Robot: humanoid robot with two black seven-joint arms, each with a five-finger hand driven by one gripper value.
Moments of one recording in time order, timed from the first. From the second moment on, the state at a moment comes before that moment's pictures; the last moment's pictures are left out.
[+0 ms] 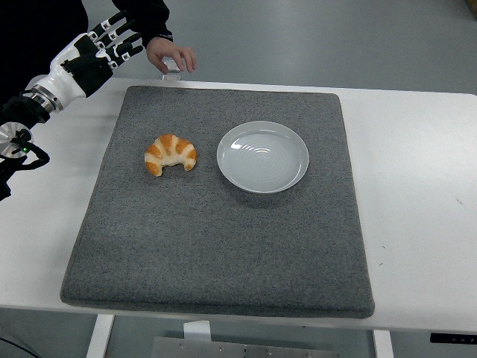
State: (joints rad) left arm -0.93 0.50 -0.44 -0.55 -0.11 -0.61 -0.32; right arm 0.06 0.00 -0.14 0.18 0.04 -0.02 -0.06
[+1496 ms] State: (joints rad) left arm -0.95 0.57 -0.42 -0.66 -0.10 -0.60 -0.31; right arm 0.06 0.00 -0.14 0.18 0.04 -0.01 -0.06
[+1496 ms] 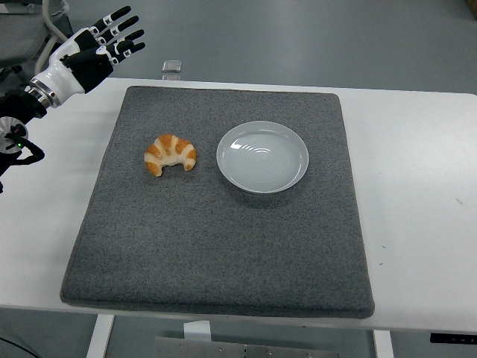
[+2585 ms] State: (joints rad) left arm -1.43 0.91 0.25 -1.22 0.70 -0.08 -0.25; right arm 0.06 0.00 -0.14 0.18 0.04 -0.01 -0.06
